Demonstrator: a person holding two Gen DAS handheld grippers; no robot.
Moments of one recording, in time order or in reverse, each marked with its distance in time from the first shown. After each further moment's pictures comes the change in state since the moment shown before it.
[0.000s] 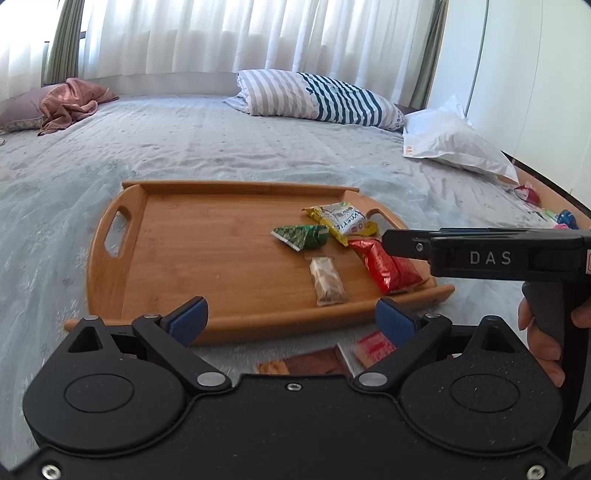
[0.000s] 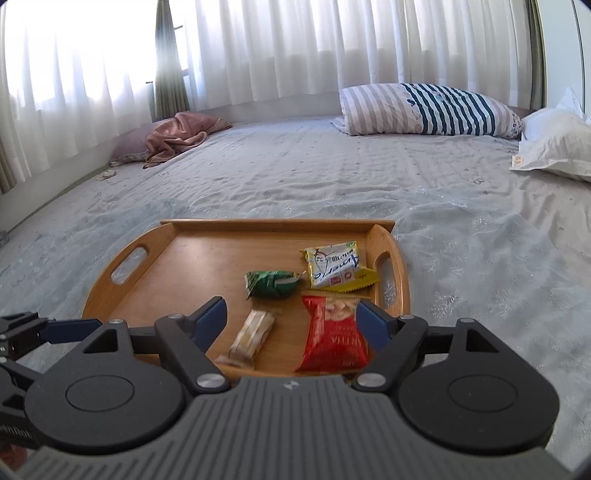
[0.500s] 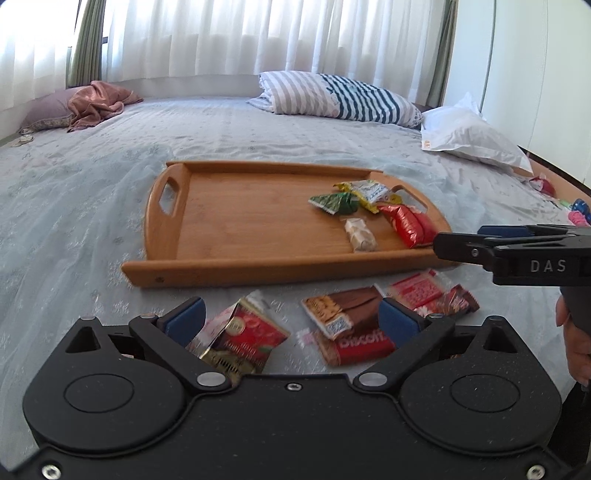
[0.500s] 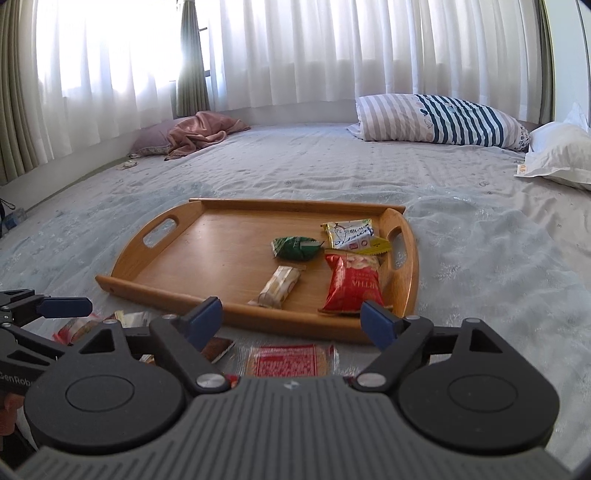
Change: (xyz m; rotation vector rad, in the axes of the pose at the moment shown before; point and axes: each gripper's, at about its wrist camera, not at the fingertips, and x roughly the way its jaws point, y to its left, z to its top) left arm -0.037 0.021 -0.048 0.010 -0.011 0.077; right arm -0.035 0.017 -0.046 -0.049 -0.030 0.027
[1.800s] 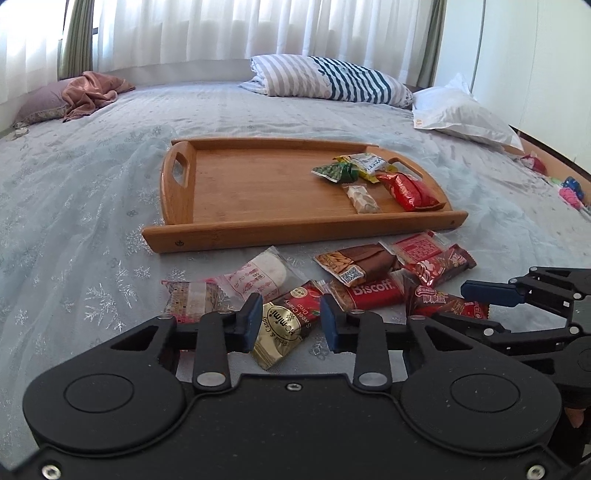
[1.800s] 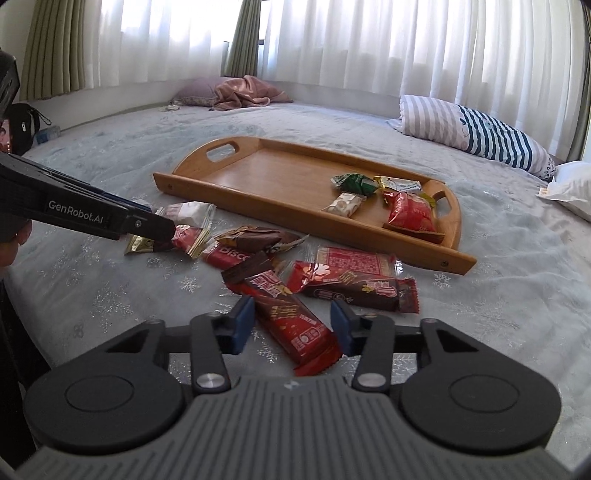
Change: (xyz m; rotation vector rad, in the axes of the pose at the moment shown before) left arm -0.017 0.015 -0.019 0.052 0.054 -0.023; right arm -0.028 0.059 -0.073 -0.212 0.054 0.022
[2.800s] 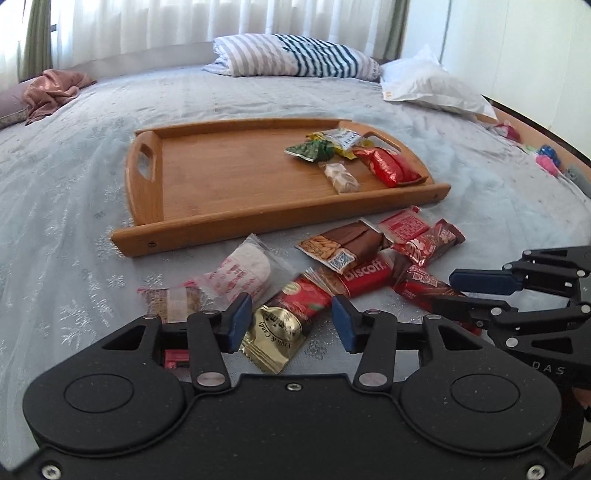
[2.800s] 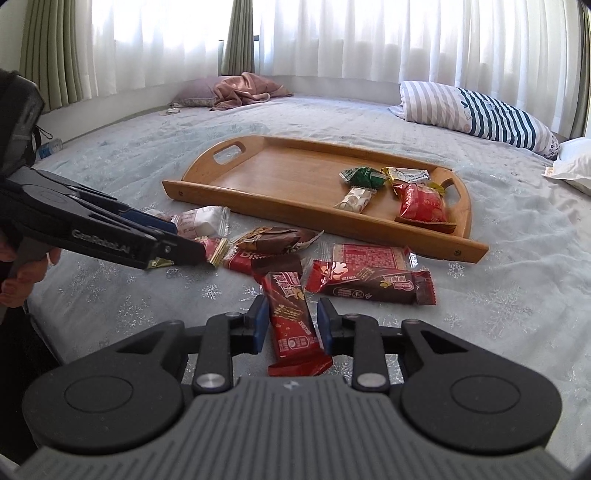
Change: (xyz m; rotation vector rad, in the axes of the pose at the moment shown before) left arm 0.019 0.005 0.008 0.084 0.081 -0.105; right arm -0.005 0.003 0.007 0.064 0.026 0.035
